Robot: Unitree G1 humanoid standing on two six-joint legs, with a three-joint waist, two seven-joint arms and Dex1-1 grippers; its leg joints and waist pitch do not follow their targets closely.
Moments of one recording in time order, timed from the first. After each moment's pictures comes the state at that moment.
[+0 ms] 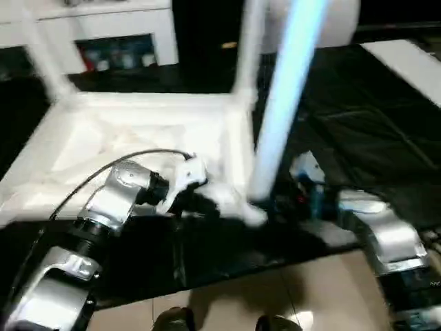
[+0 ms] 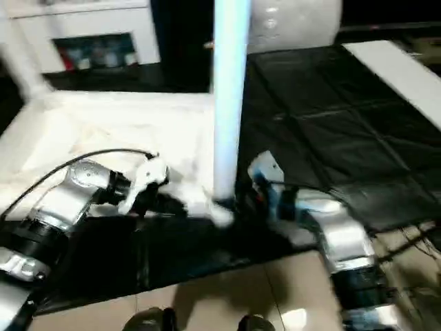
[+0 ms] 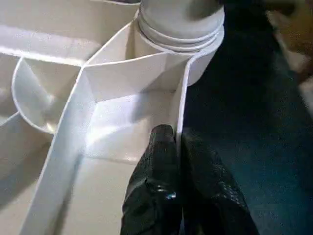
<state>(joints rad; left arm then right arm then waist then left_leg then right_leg) -0.62 0.35 -0.28 0.46 0.01 0.31 -1.19 -0.34 -0.28 0.08 0.13 0.20 0.38 0.87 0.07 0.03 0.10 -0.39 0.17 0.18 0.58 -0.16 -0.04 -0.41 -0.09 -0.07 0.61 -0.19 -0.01</state>
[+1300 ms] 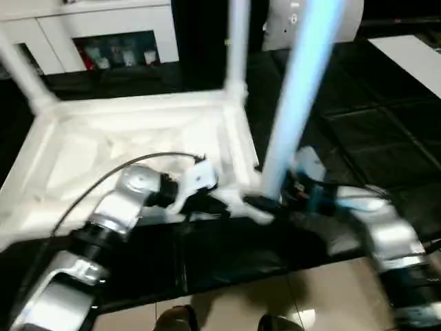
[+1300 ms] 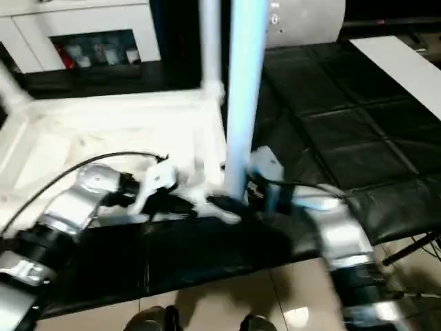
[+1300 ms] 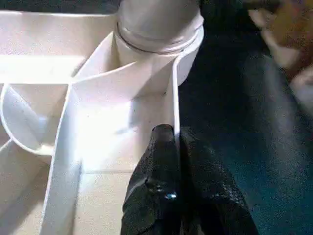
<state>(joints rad) -0.60 0.41 -0.34 0.44 -0.02 0.16 -1.35 -0.36 -0.44 0.13 0.14 0.25 0.21 1.13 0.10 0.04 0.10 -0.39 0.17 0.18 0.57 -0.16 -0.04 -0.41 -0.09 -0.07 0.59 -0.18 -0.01</state>
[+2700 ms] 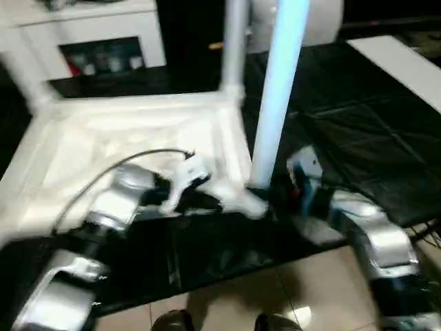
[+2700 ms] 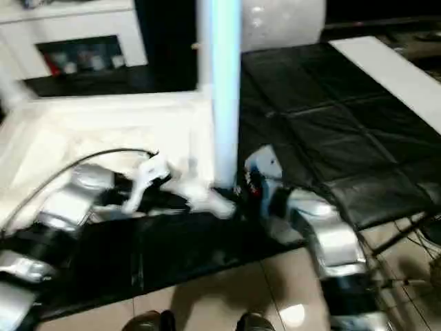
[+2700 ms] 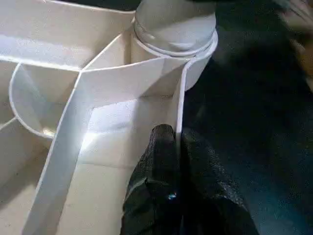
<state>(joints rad) -0.62 0.27 -0.24 0.48 0.00 0.37 -1.07 -0.35 -0.18 0.03 0.07 0.16 0.48 0.63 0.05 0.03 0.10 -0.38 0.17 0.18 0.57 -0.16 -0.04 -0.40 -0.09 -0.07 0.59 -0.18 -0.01</state>
